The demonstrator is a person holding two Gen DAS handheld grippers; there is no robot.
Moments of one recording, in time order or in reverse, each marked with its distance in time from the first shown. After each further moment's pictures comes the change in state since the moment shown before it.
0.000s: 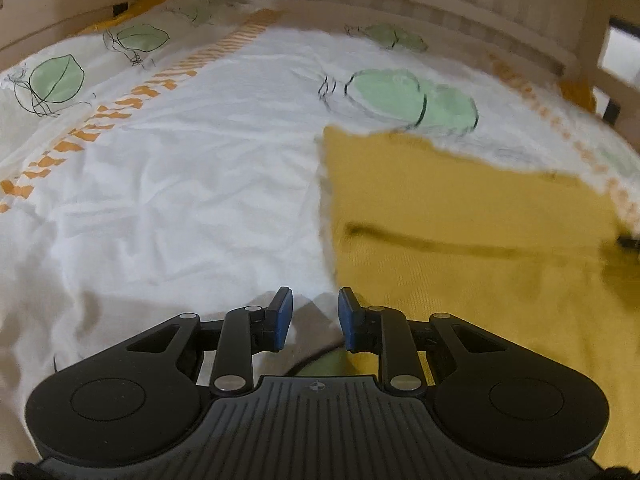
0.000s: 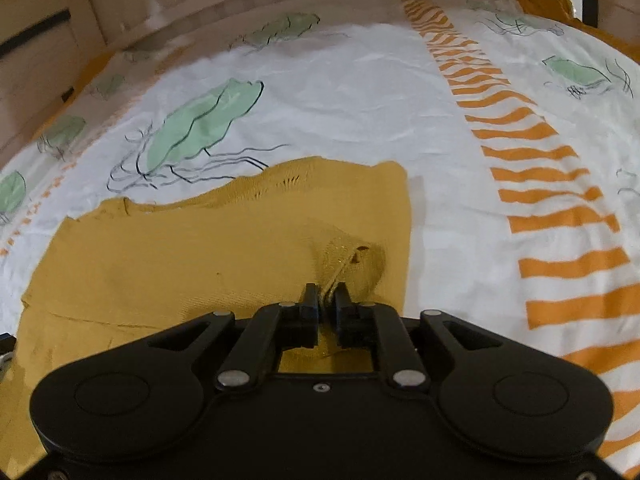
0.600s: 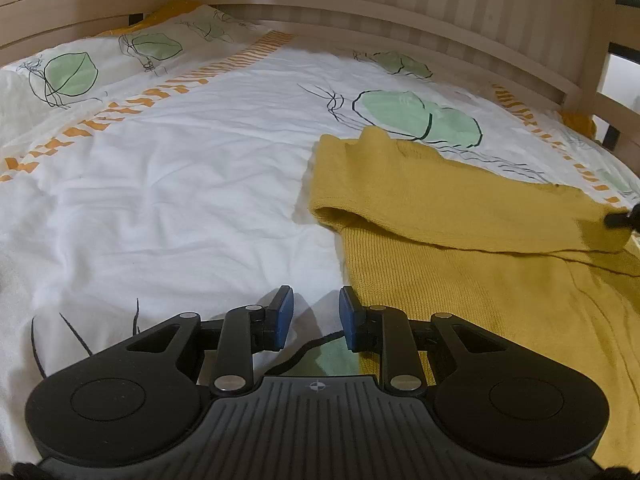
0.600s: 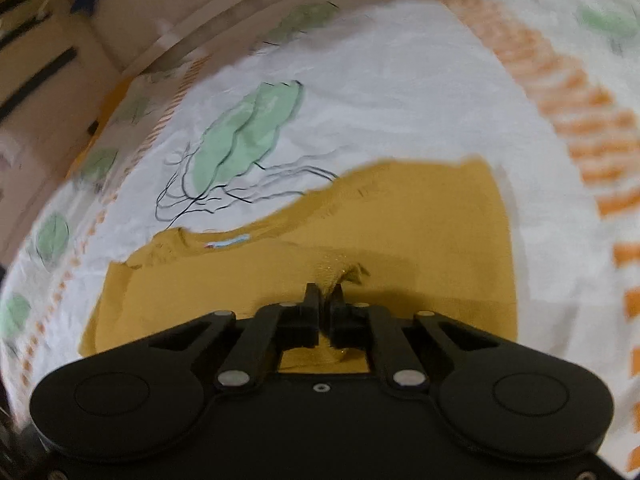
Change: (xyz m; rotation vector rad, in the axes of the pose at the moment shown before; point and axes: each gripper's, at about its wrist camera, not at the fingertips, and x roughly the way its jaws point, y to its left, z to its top) left arm 0.011 0.005 -0.039 -0.026 -0.099 0.014; right arm 0.010 0.032 0.026 0.081 0.032 0.142
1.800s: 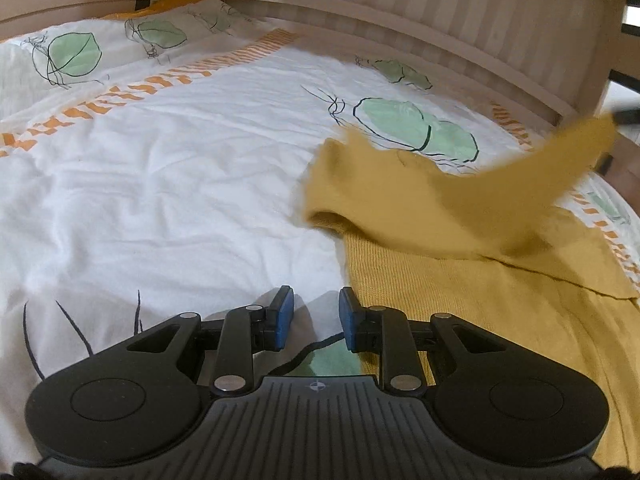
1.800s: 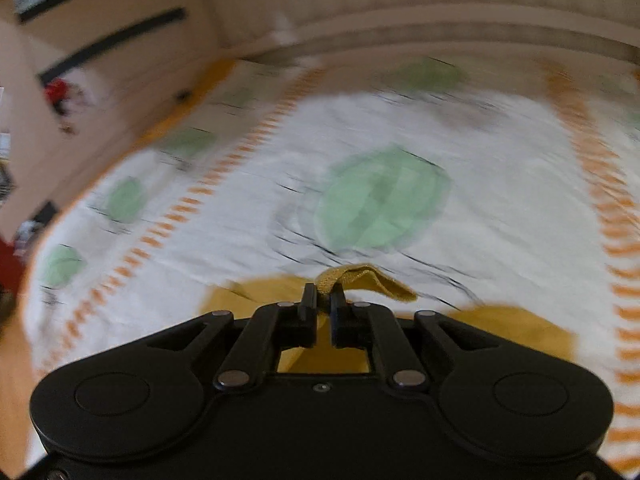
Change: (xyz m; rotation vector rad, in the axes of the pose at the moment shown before) left arm -0.002 0.012 0.001 -0.067 -0.005 -0.050; right arm -0.051 0.127 0.067 -0.249 -0.002 0.064
